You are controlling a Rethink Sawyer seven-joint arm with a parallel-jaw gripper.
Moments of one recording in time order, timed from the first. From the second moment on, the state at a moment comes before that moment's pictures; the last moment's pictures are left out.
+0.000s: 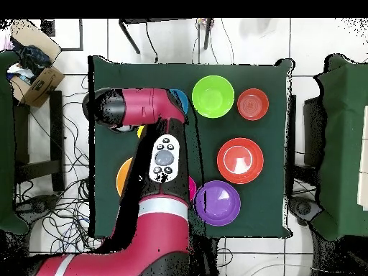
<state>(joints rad) 0.07 -0.44 -0.09 1.21 0.03 0.75 1.95</state>
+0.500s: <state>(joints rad) 0.07 -0.45 -0.09 1.26 0.03 0.75 1.95</state>
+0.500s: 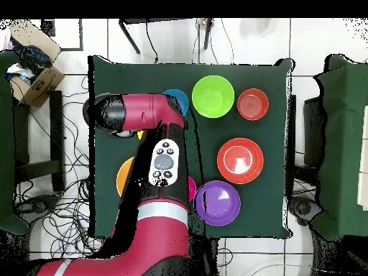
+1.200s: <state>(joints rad) 0.08 -0.45 -0.09 1.29 0.03 0.74 1.95</state>
